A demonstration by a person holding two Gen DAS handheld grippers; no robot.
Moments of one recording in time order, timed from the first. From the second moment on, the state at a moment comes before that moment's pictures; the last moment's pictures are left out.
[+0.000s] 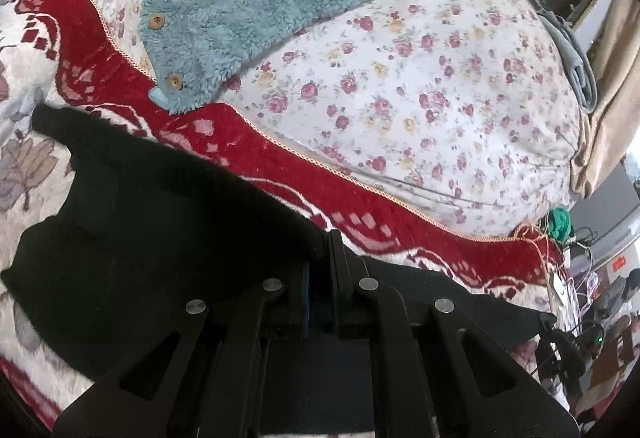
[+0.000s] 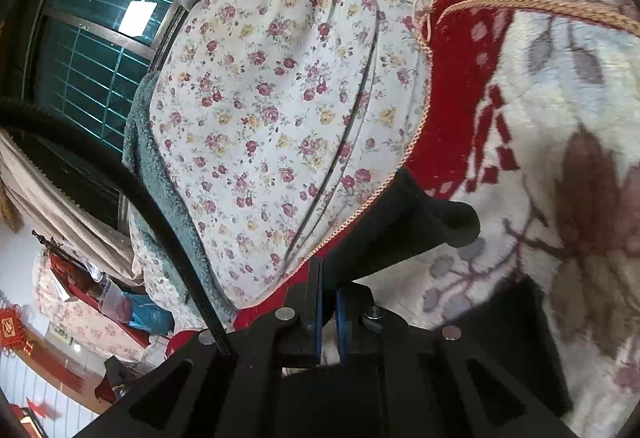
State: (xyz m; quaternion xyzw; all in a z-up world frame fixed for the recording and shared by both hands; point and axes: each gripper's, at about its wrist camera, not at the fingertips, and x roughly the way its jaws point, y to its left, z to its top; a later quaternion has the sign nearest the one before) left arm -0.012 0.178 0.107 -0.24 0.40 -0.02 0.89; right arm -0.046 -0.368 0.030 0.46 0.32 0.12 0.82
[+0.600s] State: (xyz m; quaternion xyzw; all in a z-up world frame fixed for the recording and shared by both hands) left arm -0.091 0.166 0.051 -0.19 0.43 0.00 0.88; right arm -0.121 -0.373 -0.043 0.49 0.39 0.07 0.78
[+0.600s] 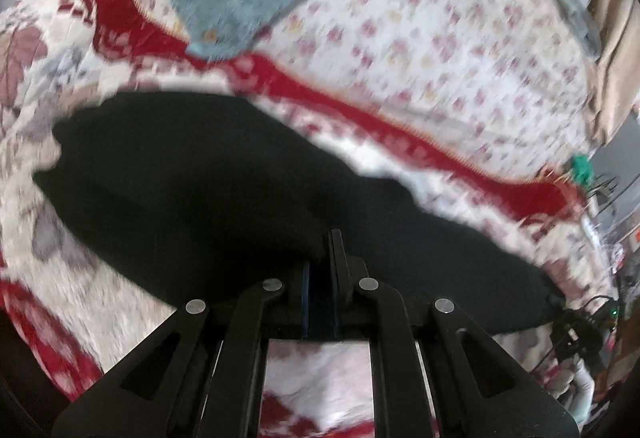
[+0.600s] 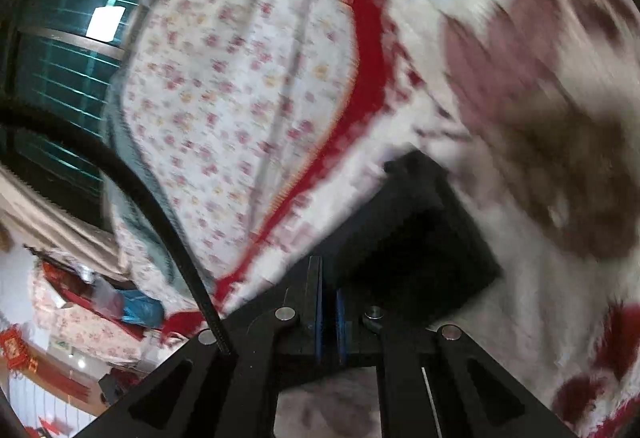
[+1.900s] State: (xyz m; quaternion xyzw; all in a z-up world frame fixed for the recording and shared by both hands) left arm -0.135 0.294 0.054 -0.32 0.41 0.05 0.85; right arm -0.119 -0.171 0.054 0.22 0.38 0.29 0.85
